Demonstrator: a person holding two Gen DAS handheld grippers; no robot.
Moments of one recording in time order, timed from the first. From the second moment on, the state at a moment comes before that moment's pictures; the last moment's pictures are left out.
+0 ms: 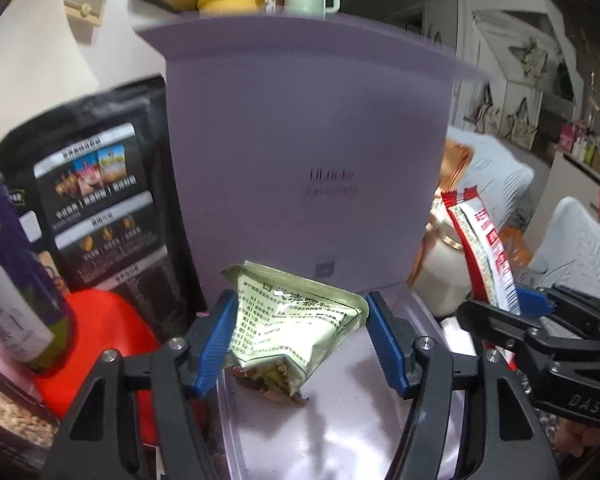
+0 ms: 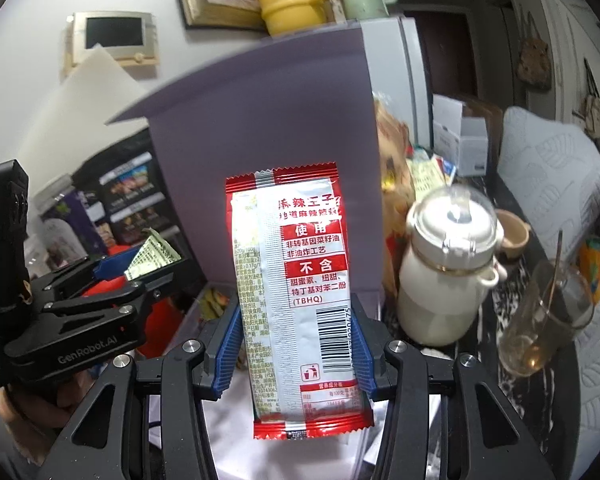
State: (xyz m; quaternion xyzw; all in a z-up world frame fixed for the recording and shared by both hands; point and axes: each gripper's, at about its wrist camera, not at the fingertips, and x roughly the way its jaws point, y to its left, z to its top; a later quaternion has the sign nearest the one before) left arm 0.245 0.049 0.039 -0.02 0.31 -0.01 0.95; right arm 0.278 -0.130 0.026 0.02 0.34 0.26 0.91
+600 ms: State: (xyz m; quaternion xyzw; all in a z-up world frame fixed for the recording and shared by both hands) left arm 0.283 0.048 -0.009 -0.01 0.40 0.03 0.92; right arm 0.298 -0.116 -0.019 0.01 0.39 0.23 0.89
